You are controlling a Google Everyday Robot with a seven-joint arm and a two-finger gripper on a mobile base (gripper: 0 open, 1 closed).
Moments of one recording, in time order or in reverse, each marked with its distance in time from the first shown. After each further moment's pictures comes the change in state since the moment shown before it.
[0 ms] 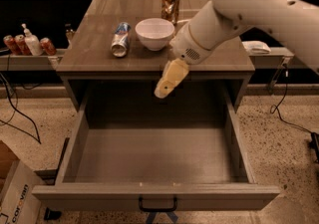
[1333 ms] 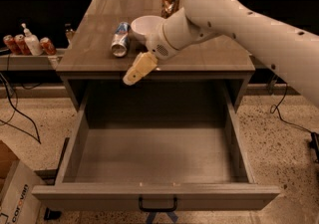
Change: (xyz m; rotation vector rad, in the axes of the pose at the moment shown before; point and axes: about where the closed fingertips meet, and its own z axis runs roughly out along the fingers) arm -0.067 -0.032 0.063 0.011 -0.217 0.047
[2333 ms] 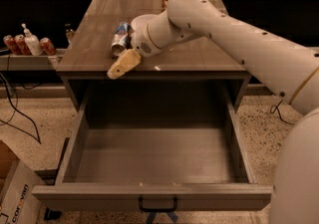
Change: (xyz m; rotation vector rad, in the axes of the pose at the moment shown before) arm -0.031 -0.016 0.053 -0.044 -0.084 0.036
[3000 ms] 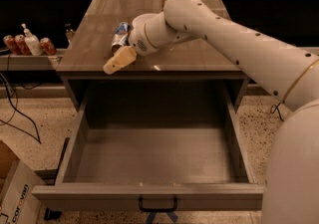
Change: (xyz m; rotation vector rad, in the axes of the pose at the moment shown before) arm -0.008 -0.017 0.013 0.043 -0.040 0.064
